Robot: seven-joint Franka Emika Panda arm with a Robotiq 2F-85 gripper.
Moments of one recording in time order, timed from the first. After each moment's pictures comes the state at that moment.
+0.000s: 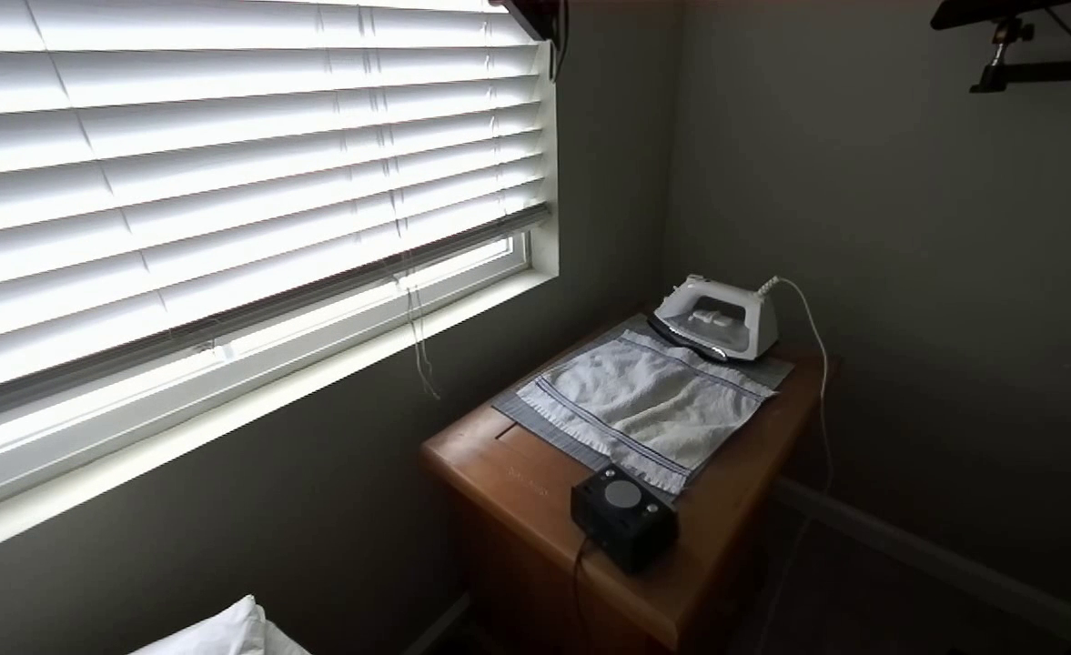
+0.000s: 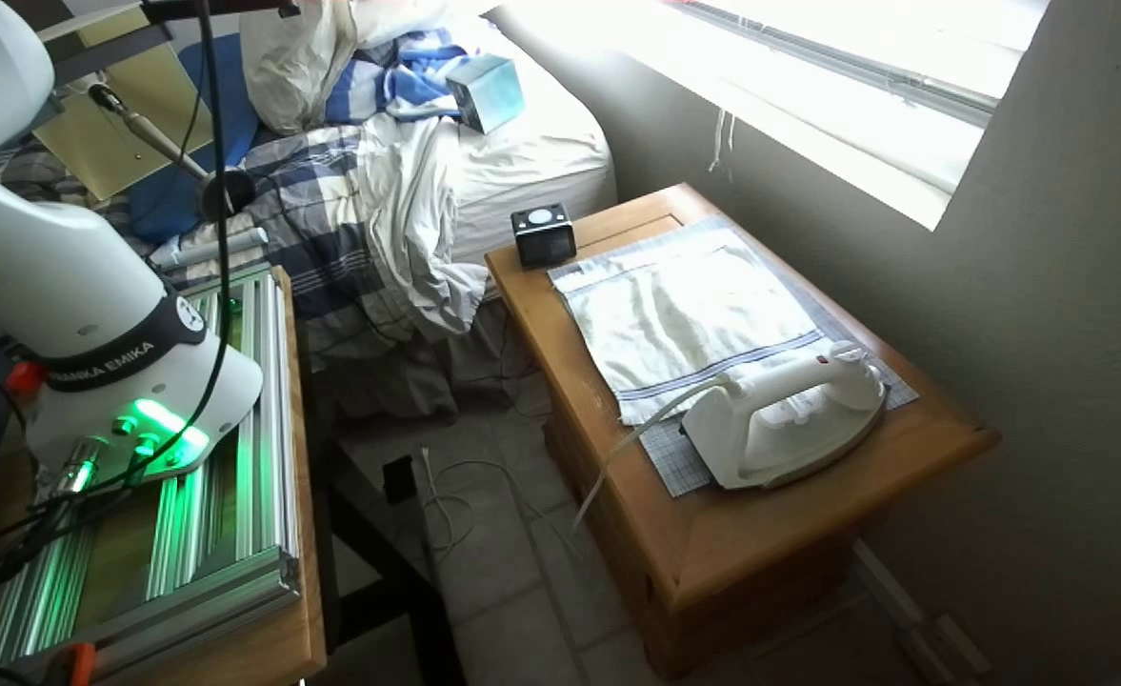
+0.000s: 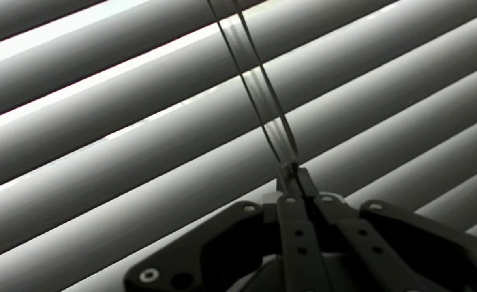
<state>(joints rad) -0.32 0.57 0.77 -1.66 0.41 3.57 -0.31</state>
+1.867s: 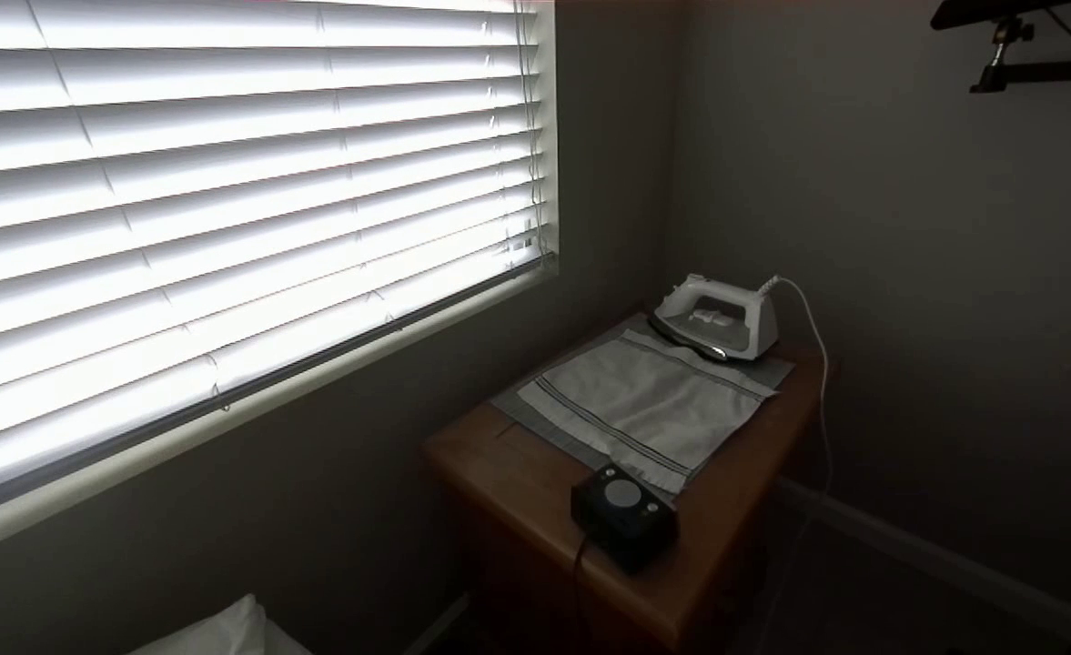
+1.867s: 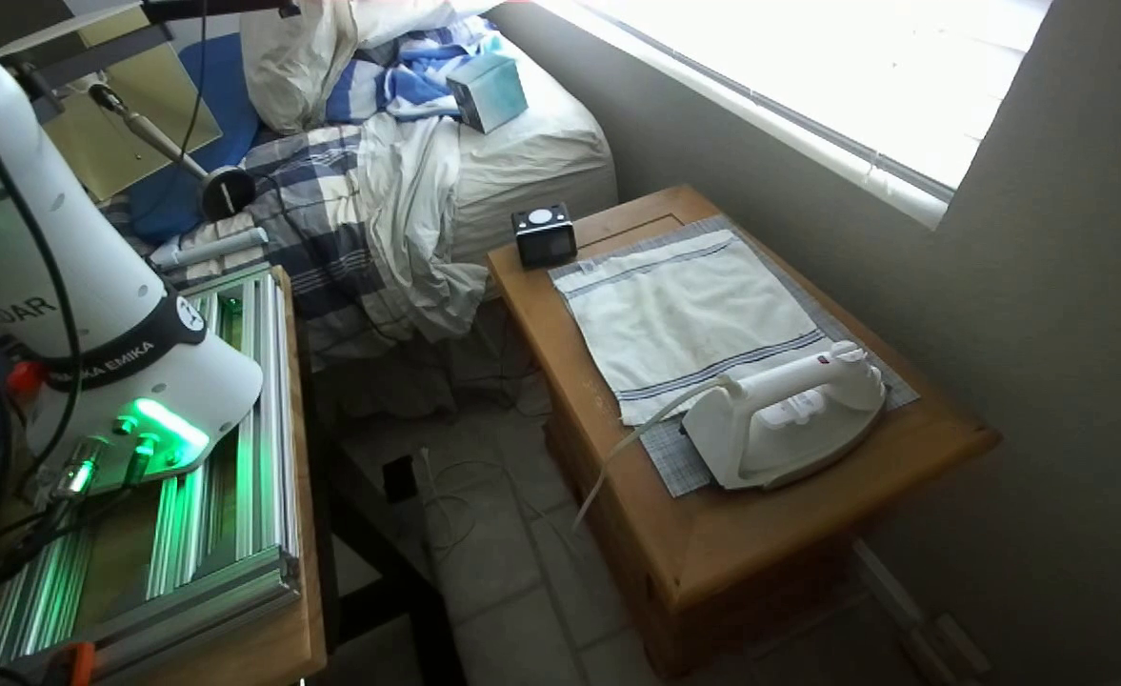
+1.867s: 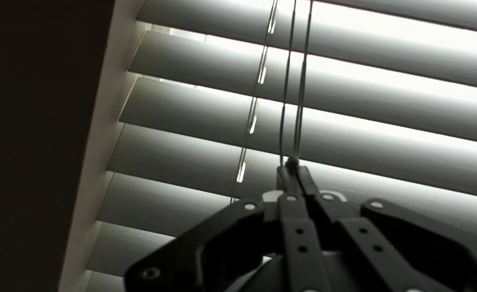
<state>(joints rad) 0.66 0.33 -0.75 -1.59 0.44 3.11 -0.43</state>
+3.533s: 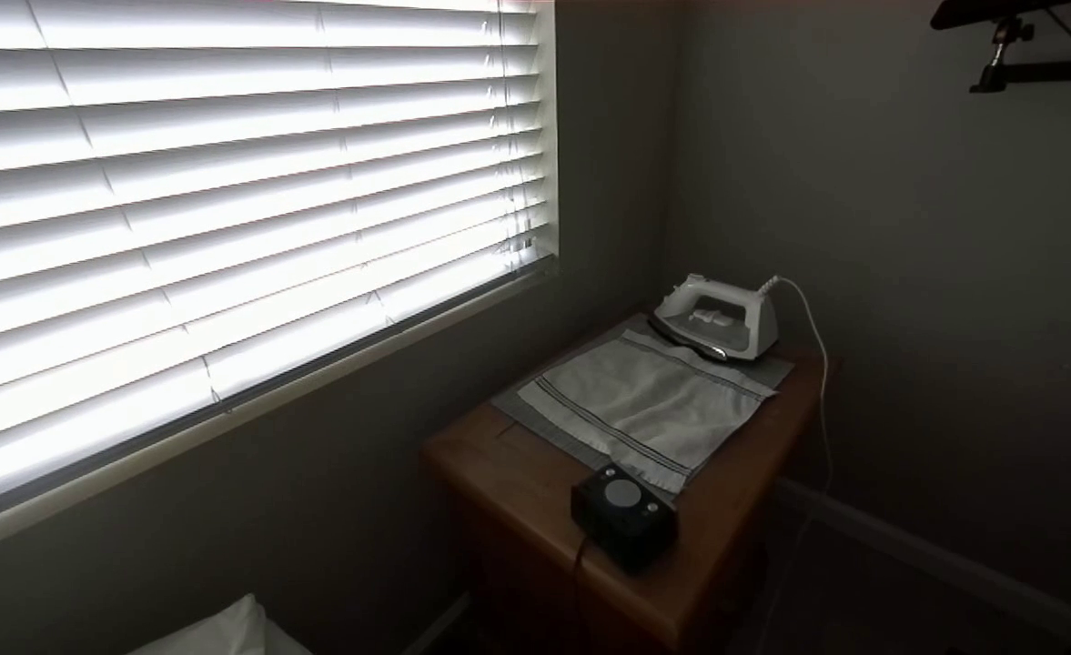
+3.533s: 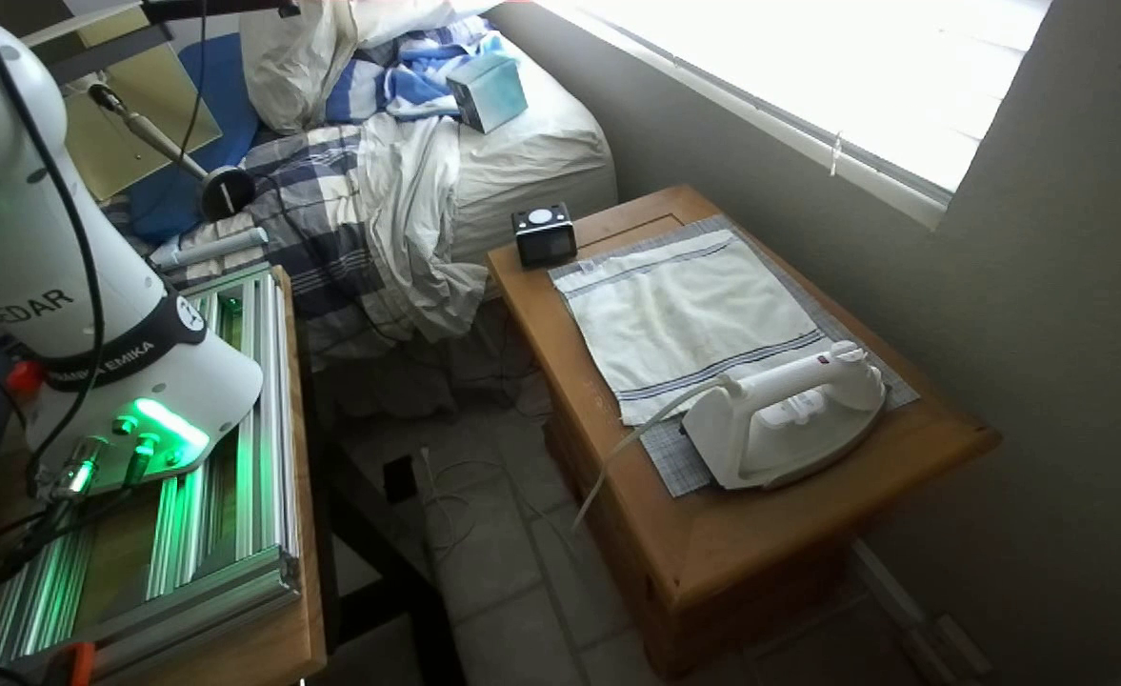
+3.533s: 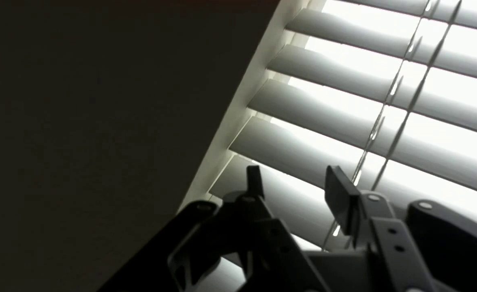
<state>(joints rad) 0.87 0.55 -1.19 -1.54 0.04 2.86 0.03</state>
